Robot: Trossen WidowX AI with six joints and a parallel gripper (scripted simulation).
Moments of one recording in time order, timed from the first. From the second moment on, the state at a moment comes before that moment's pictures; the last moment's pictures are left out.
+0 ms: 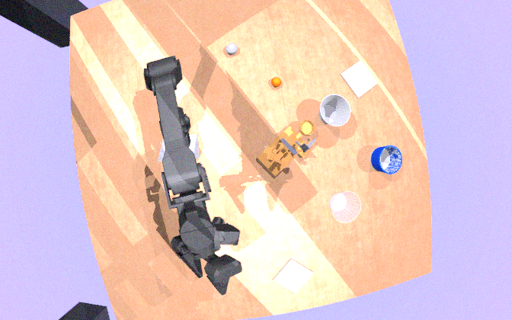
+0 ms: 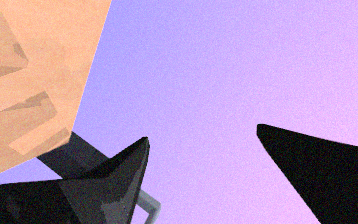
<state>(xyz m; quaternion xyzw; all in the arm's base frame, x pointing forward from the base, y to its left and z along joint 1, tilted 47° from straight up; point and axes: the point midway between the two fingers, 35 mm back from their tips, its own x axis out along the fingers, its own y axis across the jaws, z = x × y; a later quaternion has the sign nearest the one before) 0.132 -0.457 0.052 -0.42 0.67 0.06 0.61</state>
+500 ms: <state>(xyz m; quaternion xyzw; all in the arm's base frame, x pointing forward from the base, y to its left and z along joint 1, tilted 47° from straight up) 0.234 -0.339 0.013 -0.32 0.57 0.24 0.71</state>
